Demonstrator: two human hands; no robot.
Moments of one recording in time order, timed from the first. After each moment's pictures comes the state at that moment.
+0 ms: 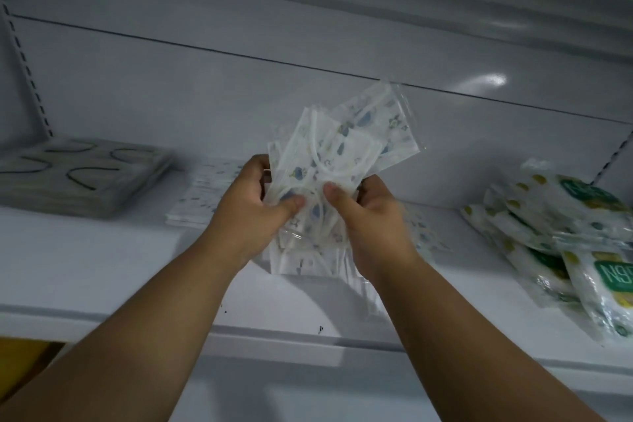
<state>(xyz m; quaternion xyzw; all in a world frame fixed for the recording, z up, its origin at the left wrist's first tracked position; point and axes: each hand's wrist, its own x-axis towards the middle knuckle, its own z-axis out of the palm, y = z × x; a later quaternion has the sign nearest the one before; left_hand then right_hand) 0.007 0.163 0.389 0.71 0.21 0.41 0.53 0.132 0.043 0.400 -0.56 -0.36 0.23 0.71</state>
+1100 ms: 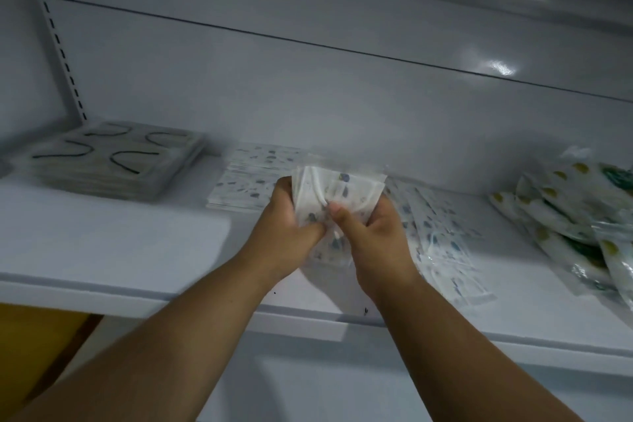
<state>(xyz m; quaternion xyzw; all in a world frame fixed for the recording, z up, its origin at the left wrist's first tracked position) -0.026 0.156 0.366 0.72 0.25 0.33 0.56 0.075 0.058 0.370 -0.59 -0.36 0.20 0.70</state>
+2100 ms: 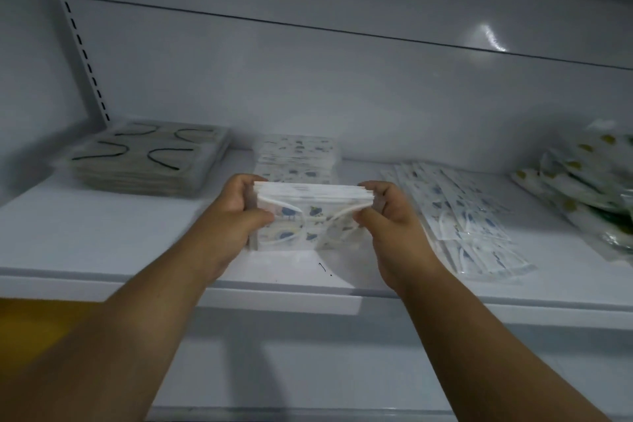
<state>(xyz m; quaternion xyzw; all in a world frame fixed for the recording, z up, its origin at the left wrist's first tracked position) -0.125 0.229 0.358 0.68 0.30 0.29 0.60 0.037 0.080 0.354 -0.66 -0.30 0.20 0.66</state>
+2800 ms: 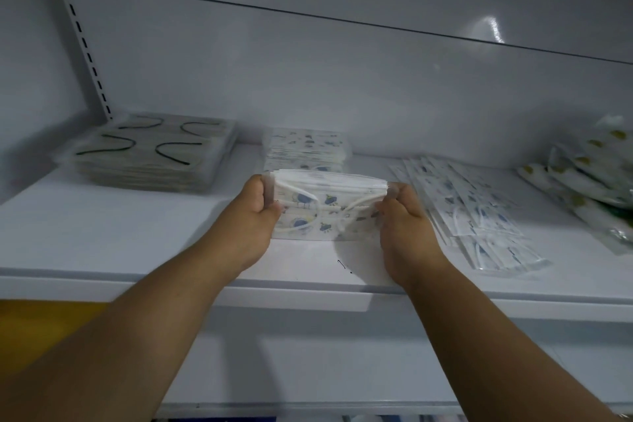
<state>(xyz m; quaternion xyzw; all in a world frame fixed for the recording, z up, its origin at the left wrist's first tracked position) -0.128 0.243 0.346 0.78 0.33 0.23 0.48 0.023 0.094 0.353 -0.72 -0.20 0.16 0.64</state>
